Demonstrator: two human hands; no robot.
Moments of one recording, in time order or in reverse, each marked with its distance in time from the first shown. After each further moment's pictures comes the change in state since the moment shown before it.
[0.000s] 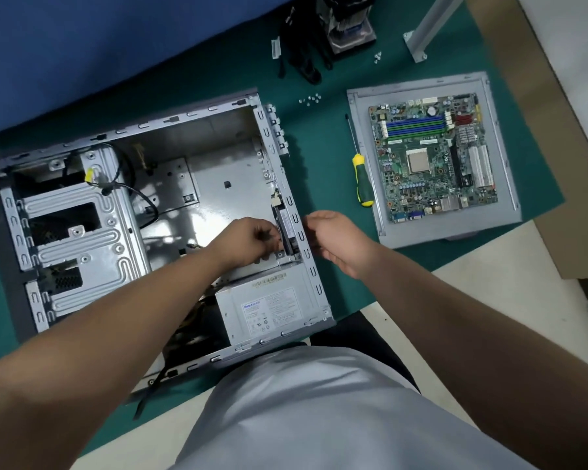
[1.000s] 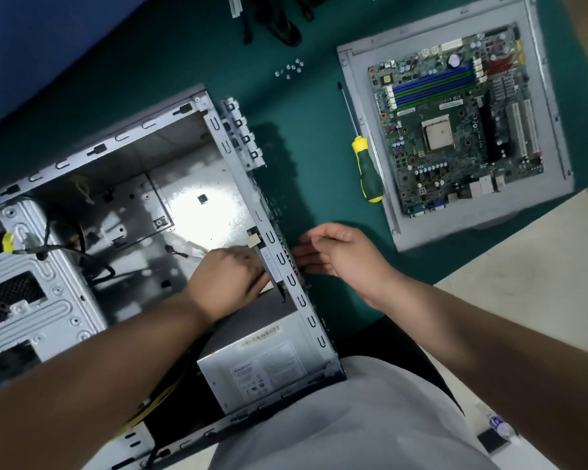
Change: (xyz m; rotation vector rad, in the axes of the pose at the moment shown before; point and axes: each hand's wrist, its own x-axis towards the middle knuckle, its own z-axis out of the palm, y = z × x) left_hand -0.001 0.008 -0.007 0.714 0.120 0.664; right_hand 0.019 0.027 -0.019 0.252 -0.072 -0.061
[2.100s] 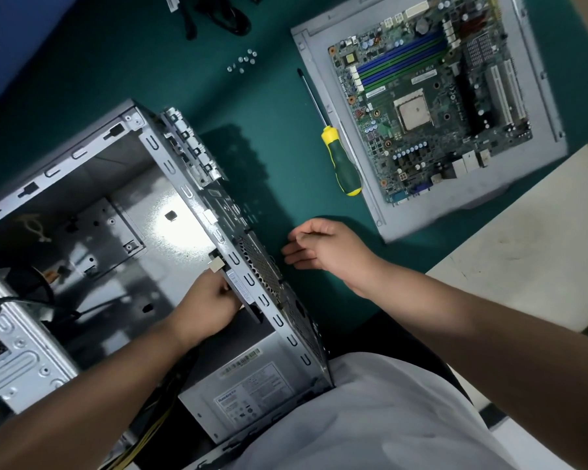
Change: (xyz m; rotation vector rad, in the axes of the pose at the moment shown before) left_hand 0.004 0.010 0.002 -0.808 -0.314 -0.831; right_hand 0.025 0.004 -0.014 0.119 -0.007 0.082
